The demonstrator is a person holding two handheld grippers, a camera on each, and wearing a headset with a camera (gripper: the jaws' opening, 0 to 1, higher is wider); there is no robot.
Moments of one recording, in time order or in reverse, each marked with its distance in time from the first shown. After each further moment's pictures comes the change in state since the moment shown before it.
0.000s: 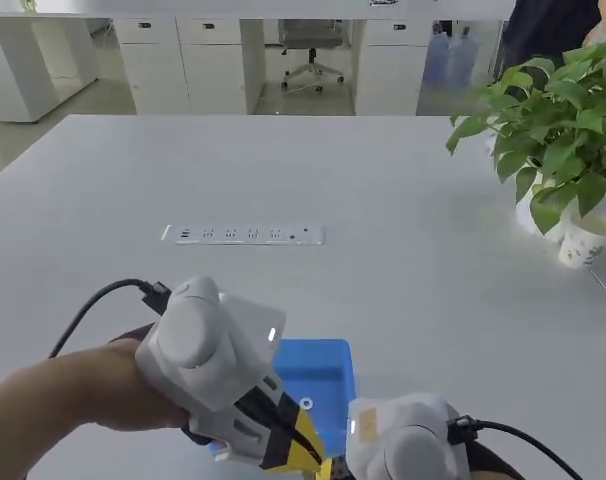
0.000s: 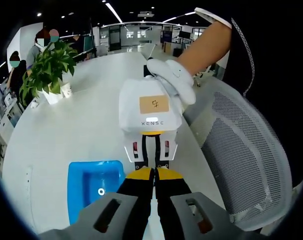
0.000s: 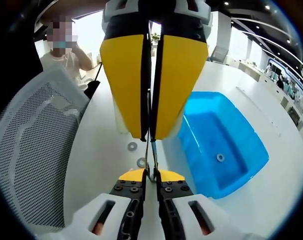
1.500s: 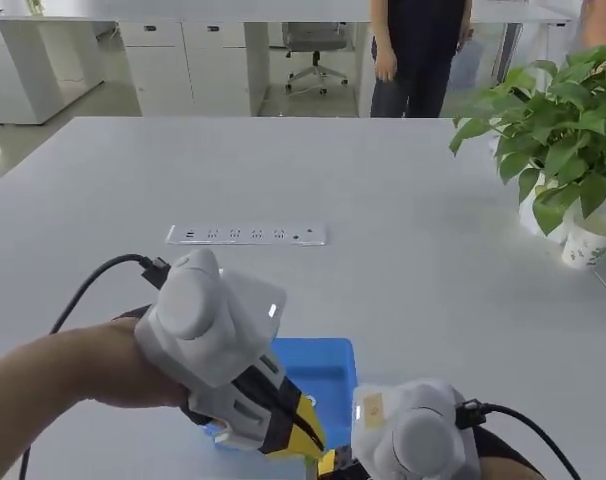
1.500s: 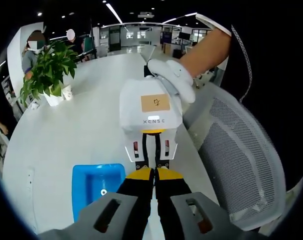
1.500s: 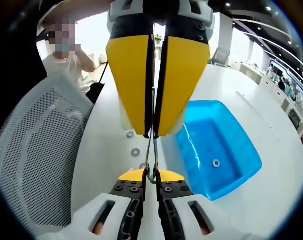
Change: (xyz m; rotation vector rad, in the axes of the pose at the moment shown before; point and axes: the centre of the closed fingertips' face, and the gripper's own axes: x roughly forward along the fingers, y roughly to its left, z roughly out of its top) left arm -0.016 0.000 0.013 -0.007 -0.008 -0.007; right arm -0.015 0.001 0.015 -0.010 -0.010 0.016
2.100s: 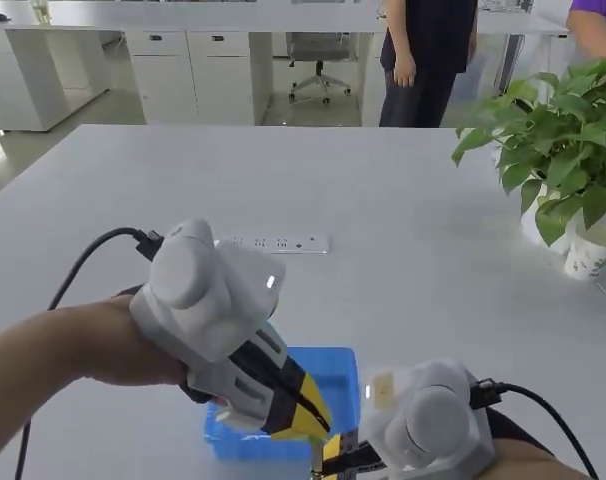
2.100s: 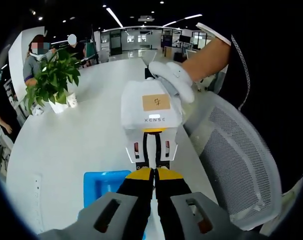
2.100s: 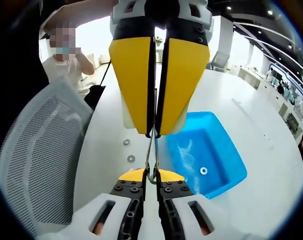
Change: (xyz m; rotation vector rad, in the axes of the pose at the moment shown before) left arm -0.020 0.010 0.021 0.016 -0.029 0.020; right arm -0.020 -0.011 0.020 -0.021 -0.010 -0.017
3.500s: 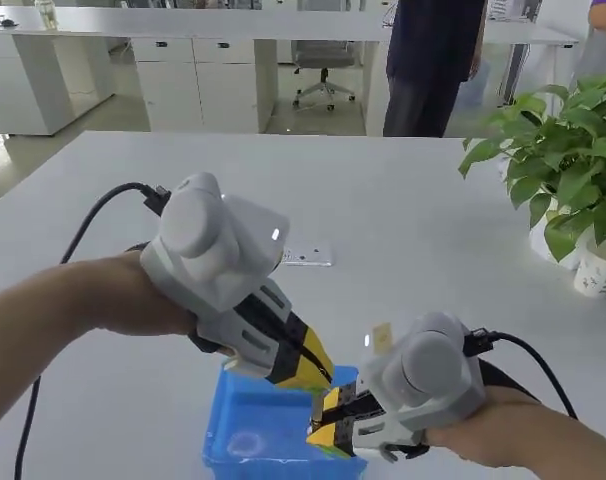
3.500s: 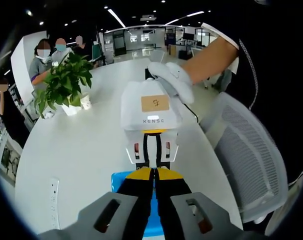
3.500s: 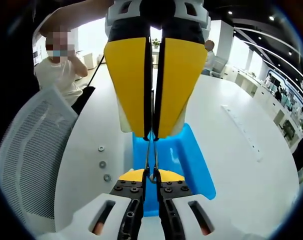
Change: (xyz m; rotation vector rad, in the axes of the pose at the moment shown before) left arm -0.022 0.055 0.001 0.029 0.018 0.065; right arm -0.001 -0.062 0.019 -0.039 -0.012 -0.033
